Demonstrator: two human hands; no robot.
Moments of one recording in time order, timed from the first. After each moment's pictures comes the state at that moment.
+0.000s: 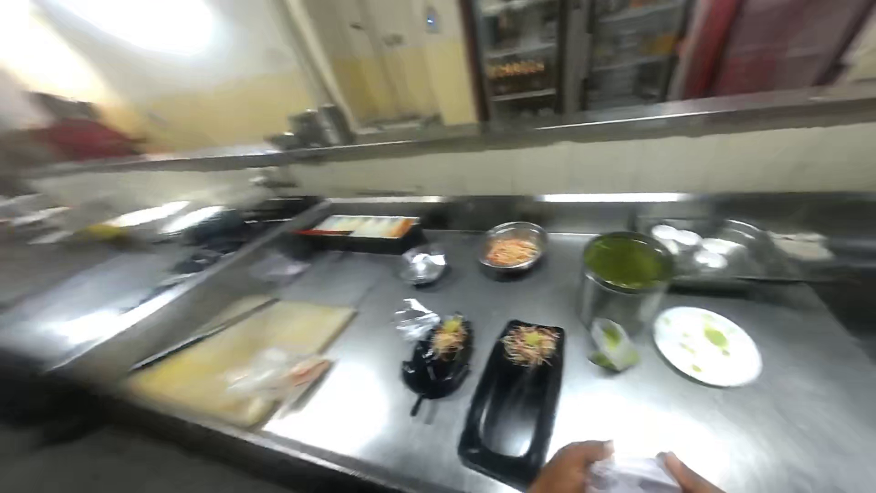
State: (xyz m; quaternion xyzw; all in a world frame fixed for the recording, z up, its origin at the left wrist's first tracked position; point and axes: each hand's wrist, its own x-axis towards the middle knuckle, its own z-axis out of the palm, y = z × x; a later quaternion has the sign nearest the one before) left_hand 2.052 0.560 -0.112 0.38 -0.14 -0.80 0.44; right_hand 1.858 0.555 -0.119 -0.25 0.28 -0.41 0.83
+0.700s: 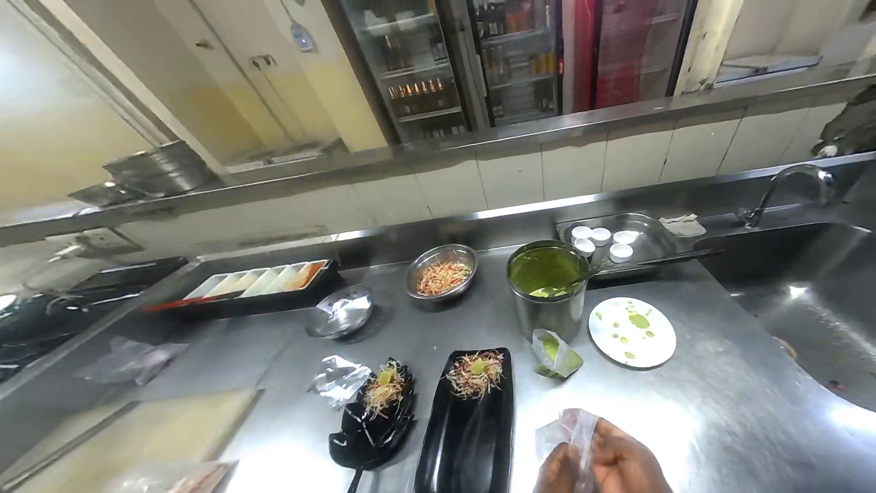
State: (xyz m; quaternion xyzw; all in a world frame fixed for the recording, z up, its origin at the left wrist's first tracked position) left_hand 2.015 0.552 -0.117 0.46 -0.37 -0.65 0.48; right_hand 1.893 0.524 -0.090 -0.14 0.40 -0.53 0.73
